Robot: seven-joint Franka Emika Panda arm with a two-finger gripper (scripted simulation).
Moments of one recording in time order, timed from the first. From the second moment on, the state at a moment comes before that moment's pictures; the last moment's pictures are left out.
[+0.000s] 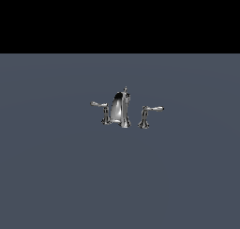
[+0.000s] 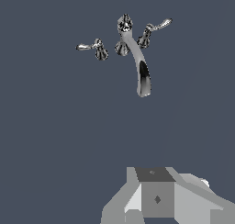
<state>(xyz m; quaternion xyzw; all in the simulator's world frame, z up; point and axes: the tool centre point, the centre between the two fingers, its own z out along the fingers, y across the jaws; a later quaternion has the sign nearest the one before) -0.197 0.089 0.383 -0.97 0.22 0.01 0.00</state>
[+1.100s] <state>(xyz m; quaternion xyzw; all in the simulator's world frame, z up) -0.103 0.141 0.284 -0.90 0.43 0.01 0.01</state>
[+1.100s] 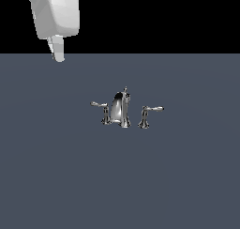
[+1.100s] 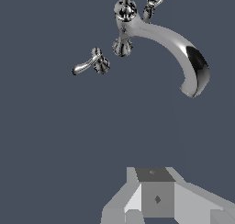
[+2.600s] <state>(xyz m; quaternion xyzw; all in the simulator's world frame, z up) 0.045 0.127 0.147 -0.73 0.69 0.00 0.00</state>
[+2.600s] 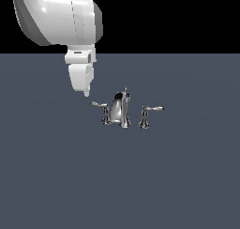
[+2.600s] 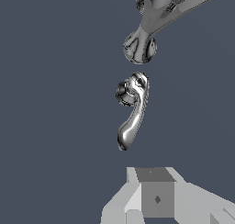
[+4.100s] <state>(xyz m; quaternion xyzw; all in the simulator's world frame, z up) 0.079 0.106 0.095 -0.63 0.78 0.00 0.00</state>
